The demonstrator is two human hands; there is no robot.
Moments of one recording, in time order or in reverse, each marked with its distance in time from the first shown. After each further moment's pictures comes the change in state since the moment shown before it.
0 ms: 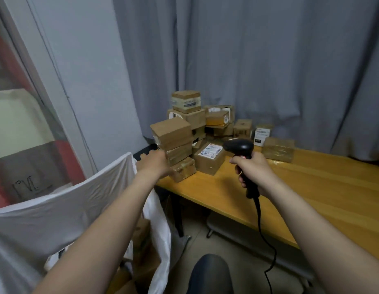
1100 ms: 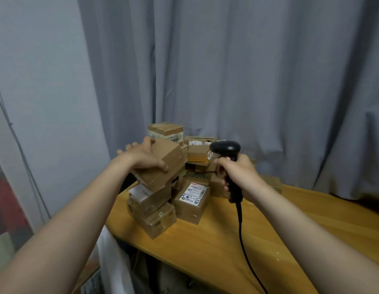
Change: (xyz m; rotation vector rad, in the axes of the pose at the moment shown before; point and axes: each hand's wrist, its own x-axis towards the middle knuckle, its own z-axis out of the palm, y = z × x) left_hand 0.178 0.046 -0.095 -0.125 -0.099 0.161; right_hand 0.124 -0.085 0.002 0.013 0.113 -0.056
